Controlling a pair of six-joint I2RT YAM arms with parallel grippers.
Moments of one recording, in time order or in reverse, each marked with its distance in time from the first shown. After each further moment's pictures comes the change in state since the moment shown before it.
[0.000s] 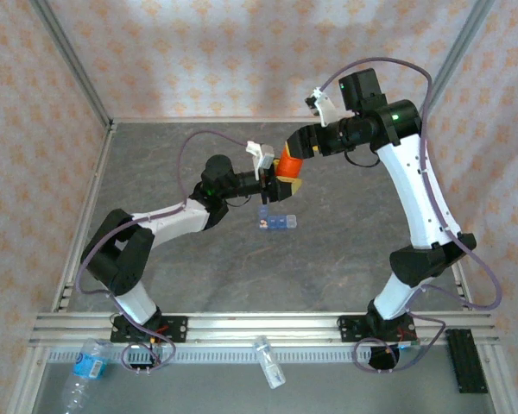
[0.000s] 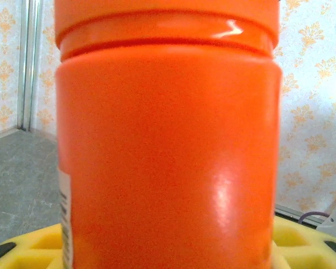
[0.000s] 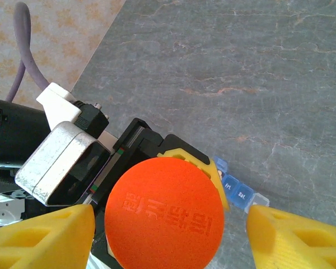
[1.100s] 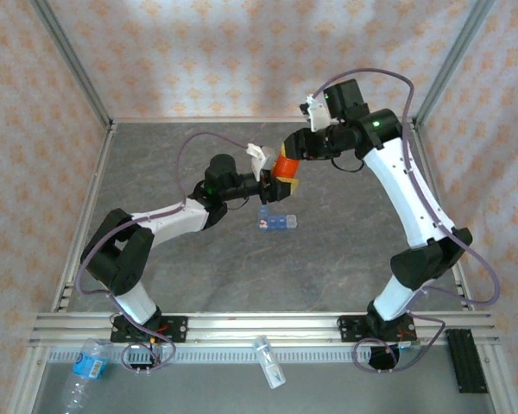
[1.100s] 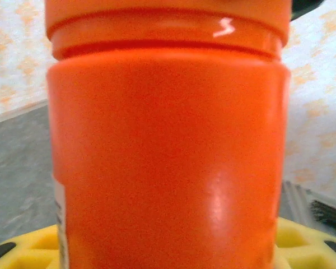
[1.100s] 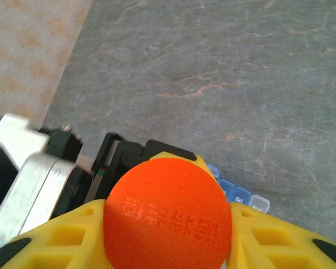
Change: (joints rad) left arm 0.003 -0.006 -0.009 -0.174 -0.139 0.129; right arm 0.064 -0.022 -0.203 0.196 0.154 0.216
